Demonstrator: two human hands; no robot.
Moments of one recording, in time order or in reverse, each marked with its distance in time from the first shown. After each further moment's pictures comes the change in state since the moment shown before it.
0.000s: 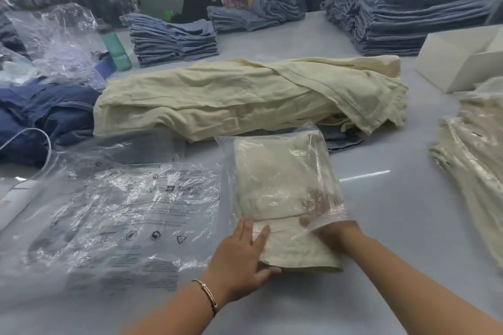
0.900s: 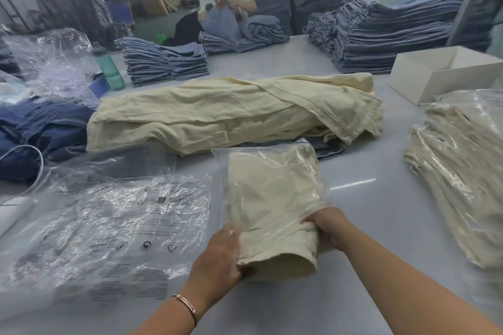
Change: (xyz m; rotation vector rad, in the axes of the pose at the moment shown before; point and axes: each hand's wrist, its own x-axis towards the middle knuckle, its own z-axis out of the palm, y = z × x) left_hand -0.017 -0.007 0.002 -0.300 0.188 -0.101; right_hand -0.024 -0.004 -0.029 0.987 0.019 0.116
